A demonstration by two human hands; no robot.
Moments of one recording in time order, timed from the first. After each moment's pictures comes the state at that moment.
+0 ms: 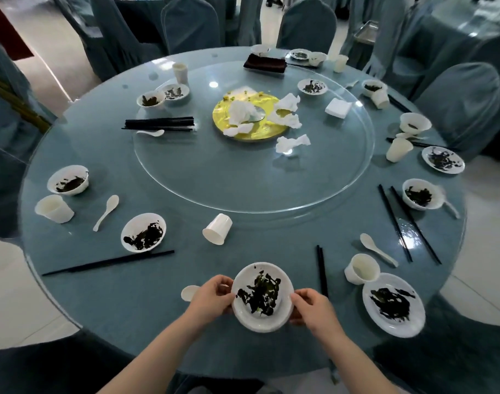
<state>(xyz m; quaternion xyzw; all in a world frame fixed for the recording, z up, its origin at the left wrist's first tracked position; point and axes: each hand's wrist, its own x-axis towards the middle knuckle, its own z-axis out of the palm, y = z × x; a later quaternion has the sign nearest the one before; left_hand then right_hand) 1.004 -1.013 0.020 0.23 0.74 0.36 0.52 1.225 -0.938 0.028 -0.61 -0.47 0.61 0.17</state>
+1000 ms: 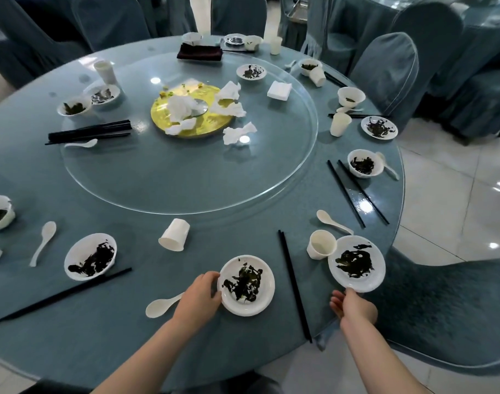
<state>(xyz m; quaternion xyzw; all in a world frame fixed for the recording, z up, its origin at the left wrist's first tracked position) 1.022 -0.981 -0.006 0.53 0.75 0.14 0.36 1.340 -0.912 -0.010 -0.77 0.01 0.49 0.41</state>
